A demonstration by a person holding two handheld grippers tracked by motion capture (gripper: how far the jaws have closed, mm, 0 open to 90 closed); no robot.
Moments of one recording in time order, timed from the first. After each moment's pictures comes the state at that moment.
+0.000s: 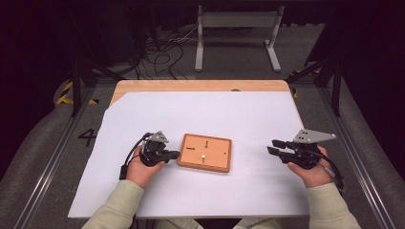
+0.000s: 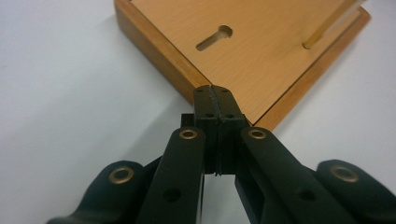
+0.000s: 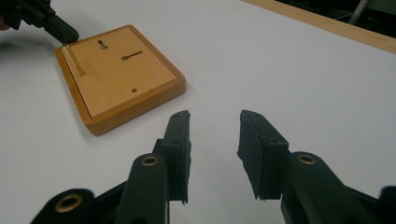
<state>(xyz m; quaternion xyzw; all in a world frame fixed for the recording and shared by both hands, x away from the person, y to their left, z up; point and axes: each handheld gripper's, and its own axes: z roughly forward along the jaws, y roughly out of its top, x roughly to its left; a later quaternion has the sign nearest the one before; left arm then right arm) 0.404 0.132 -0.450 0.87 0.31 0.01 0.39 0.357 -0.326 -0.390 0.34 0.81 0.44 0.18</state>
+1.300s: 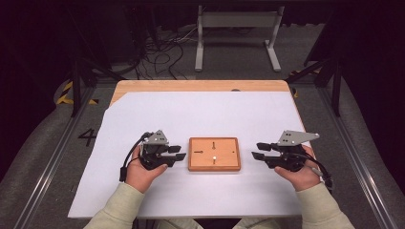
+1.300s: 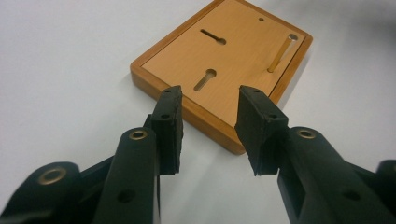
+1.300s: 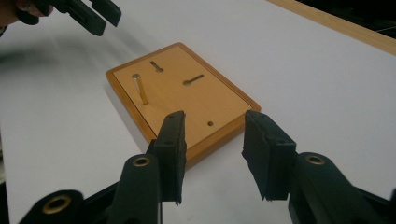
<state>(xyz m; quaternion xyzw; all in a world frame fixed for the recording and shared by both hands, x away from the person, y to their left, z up) 0.384 0.135 -0.416 0.85 0.28 0.06 0.43 0.350 -0.278 -0.379 0.28 0.84 0.45 0.15</state>
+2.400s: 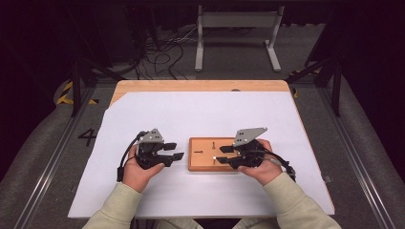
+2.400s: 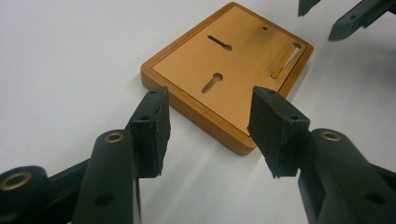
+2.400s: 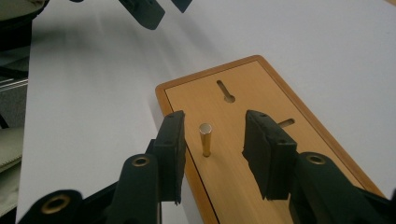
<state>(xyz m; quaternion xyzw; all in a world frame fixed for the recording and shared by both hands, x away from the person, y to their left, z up) 0.385 0.143 -0.415 0.84 0.29 0.05 0.45 0.379 -0.181 -0.397 0.18 0.89 0.42 0.09</state>
